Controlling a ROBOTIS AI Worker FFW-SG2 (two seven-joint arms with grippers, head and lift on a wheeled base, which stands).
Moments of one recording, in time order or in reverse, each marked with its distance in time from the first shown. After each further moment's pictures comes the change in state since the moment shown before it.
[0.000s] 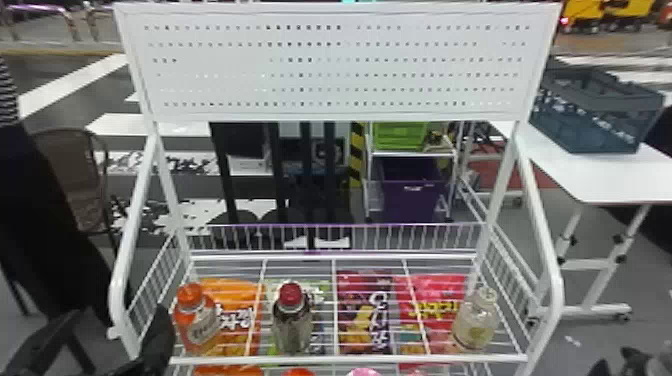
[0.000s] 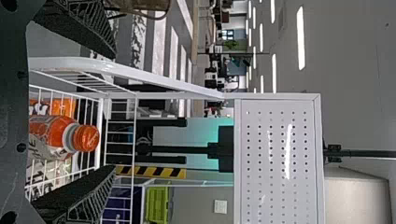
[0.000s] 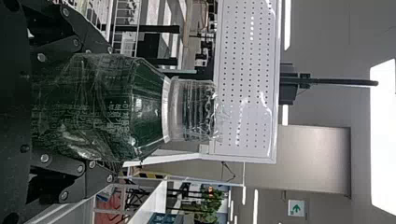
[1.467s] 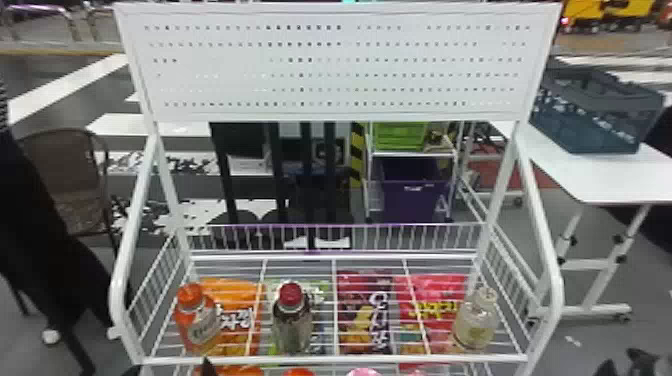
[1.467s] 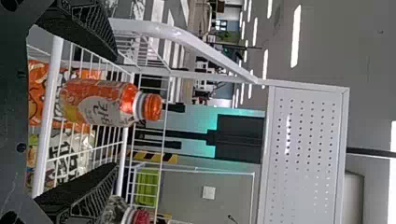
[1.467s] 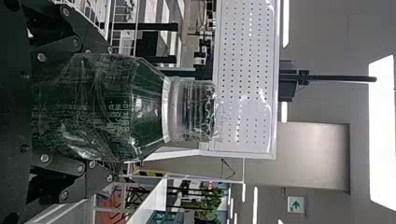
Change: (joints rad) left arm -0.132 -0.015 -0.223 0.587 -0.040 -0.578 -0.014; right arm -0.003 0.000 -0.013 0.011 -0.020 -0.009 0.000
